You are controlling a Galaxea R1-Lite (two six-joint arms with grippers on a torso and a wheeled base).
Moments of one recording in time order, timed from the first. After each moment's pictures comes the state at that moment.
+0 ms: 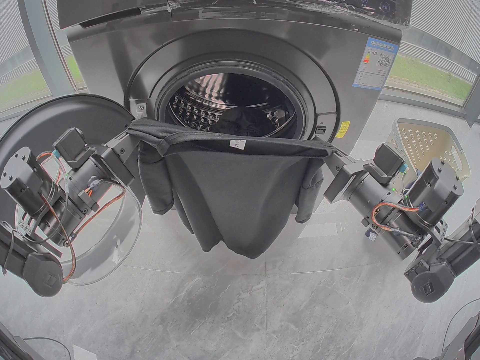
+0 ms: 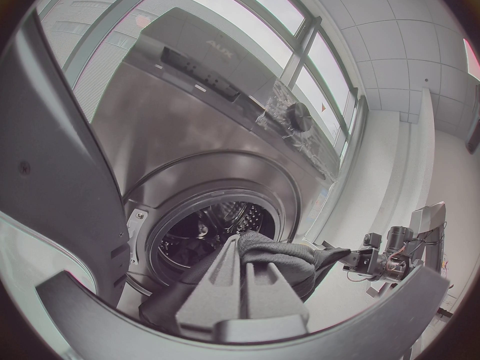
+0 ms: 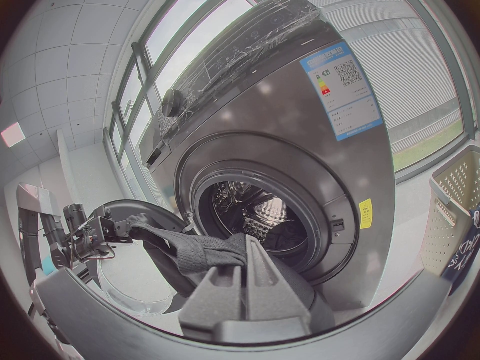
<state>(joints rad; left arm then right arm) -0.31 1.67 -0.52 -1.55 -0.29 -0.31 0.64 1.81 -0.60 -1.54 -0.08 0.19</state>
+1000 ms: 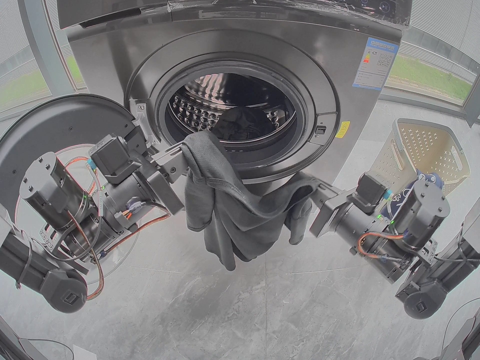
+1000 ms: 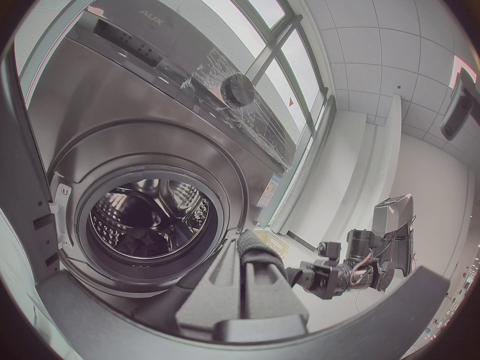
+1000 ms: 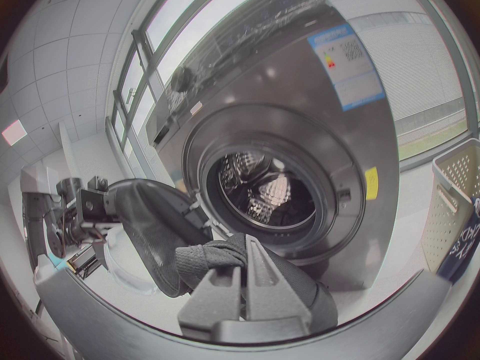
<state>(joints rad) -0.53 1.72 -0.55 -1.55 -0.32 -0.26 0.70 1.85 -0.52 -1.54 -0.08 0.18</state>
